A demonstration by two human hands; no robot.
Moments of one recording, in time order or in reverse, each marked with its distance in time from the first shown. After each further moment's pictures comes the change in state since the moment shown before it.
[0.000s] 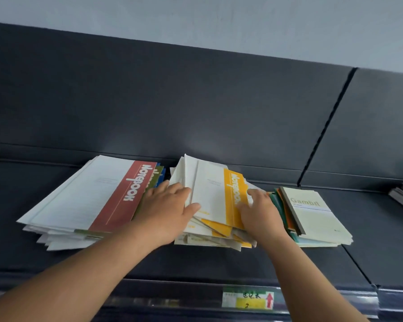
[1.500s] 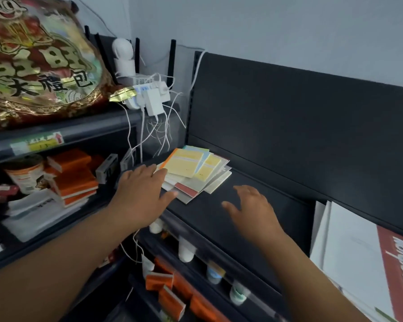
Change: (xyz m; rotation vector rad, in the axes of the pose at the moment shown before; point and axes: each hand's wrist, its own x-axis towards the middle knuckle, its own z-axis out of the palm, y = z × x) left_hand -0.255 -0.477 -0.095 0.126 0.282 -0.696; right_hand -0.154 -0.439 0.271 -0.198 -0.329 -0.770
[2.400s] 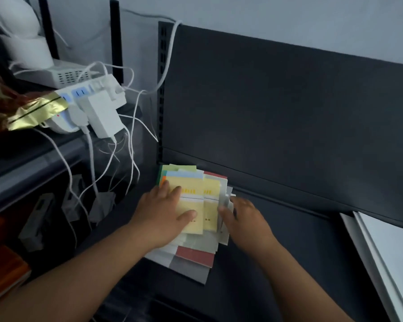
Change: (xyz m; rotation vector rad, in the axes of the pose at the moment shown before) left_hand 0.205 -0.029 0.081 -0.207 -0.361 0.278; right_hand 0.163 -0.029 0.060 0.173 0.023 0.367
